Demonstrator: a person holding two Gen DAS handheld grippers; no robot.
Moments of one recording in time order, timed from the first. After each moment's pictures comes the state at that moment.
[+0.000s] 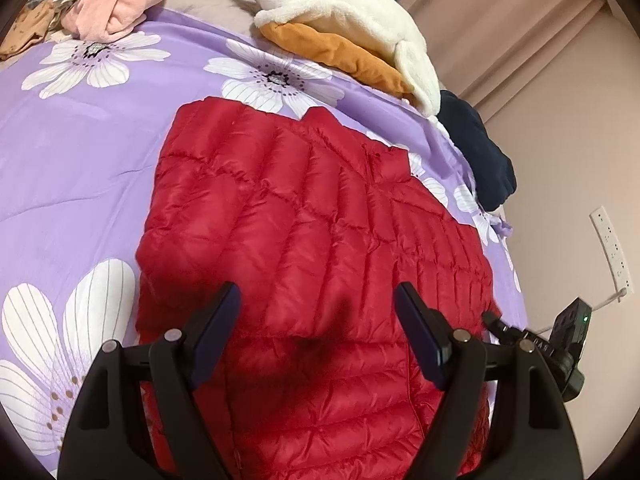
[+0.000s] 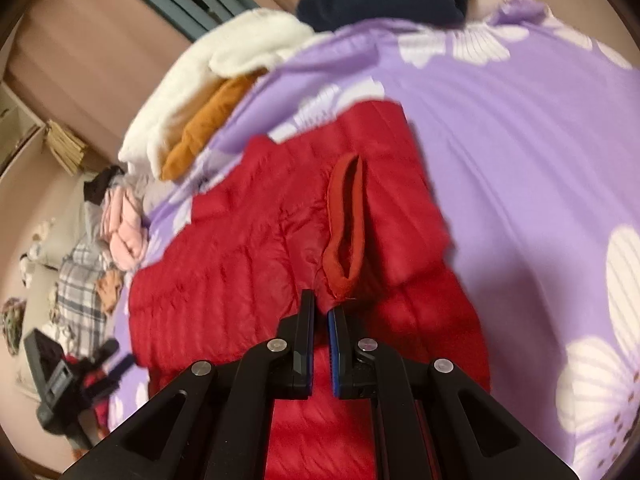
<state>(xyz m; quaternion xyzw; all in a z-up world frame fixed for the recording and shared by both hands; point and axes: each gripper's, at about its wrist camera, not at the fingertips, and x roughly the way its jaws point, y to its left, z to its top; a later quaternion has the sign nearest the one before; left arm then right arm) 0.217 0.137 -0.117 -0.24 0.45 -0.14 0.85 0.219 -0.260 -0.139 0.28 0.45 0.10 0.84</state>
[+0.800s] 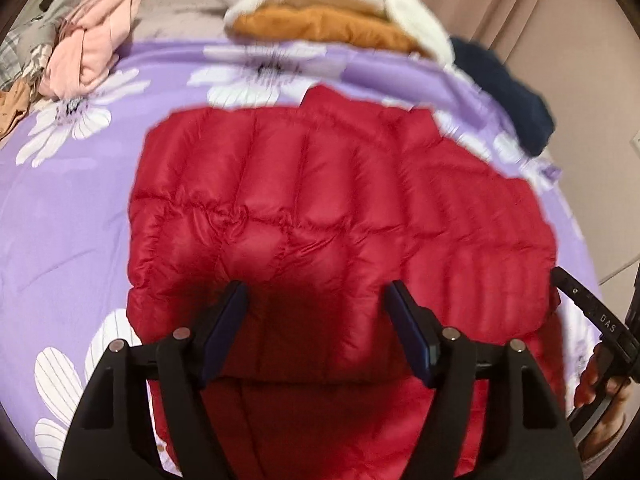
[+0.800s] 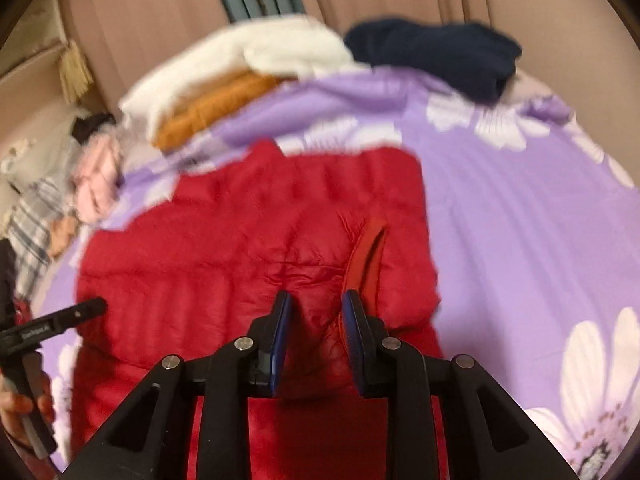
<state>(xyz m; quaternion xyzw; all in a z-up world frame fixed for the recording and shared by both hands) 0.248 0.100 -0.145 -0.09 0.48 -0.10 0.87 0.237 -0.229 -0.133 0.11 0.42 0.07 0.90</state>
